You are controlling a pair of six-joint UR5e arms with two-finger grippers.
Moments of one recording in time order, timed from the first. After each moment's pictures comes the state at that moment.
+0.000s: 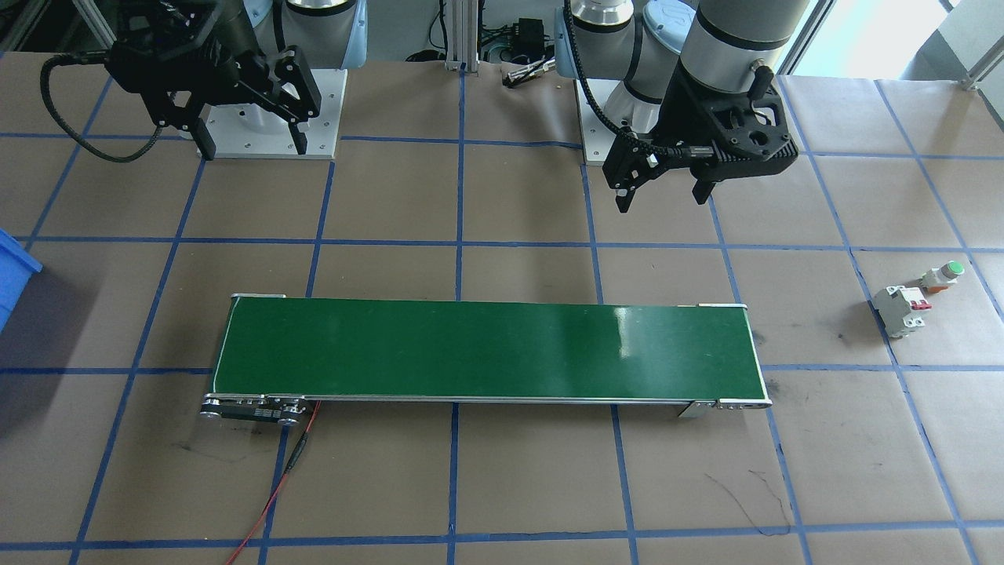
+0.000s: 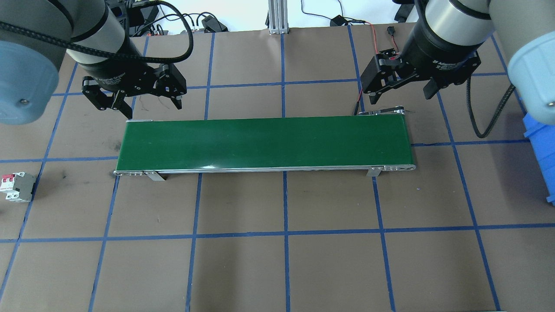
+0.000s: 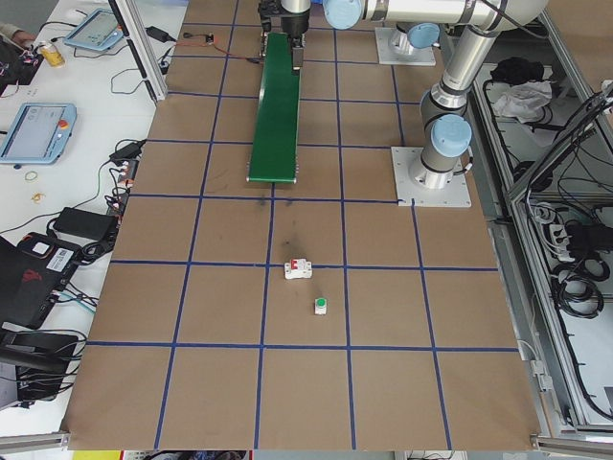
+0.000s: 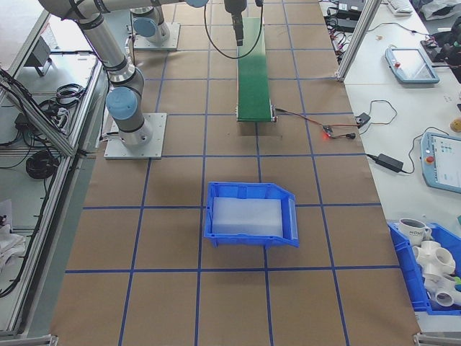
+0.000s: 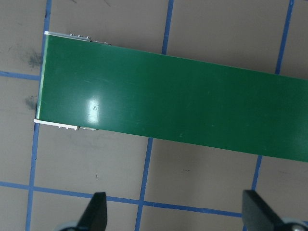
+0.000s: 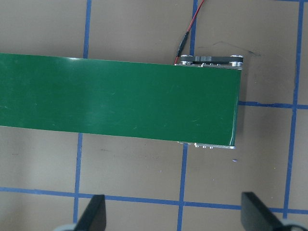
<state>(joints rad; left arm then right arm) -1.60 -1.53 -1.61 -1.52 1.57 -0.19 1.63 -1.69 1.60 -1.61 -1.53 -0.01</state>
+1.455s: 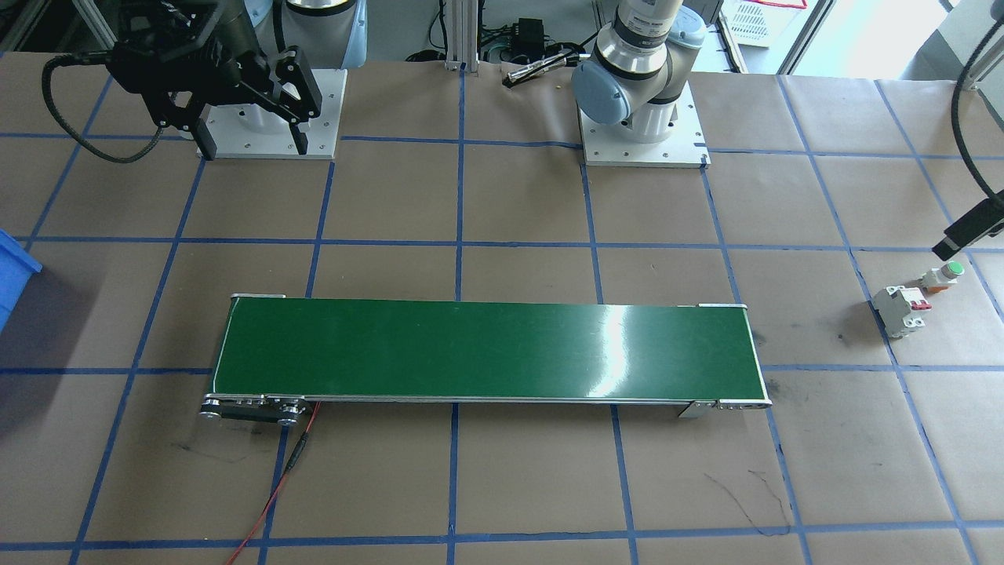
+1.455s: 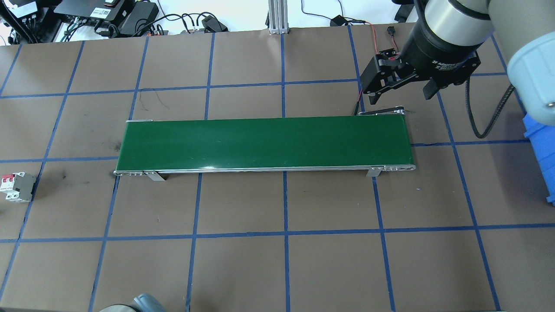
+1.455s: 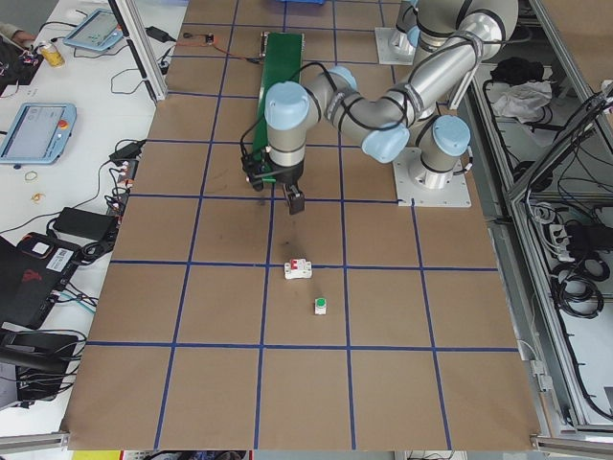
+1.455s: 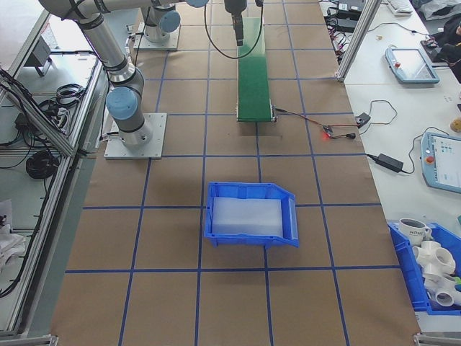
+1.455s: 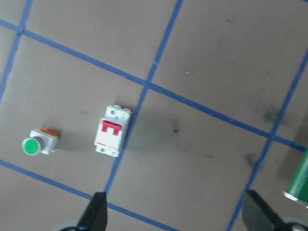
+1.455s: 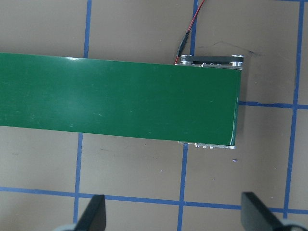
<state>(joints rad) -0.81 -1.69 -1.60 -1.39 1.56 0.34 1.63 -1.69 1.60 -1.61 -1.53 -0.01</state>
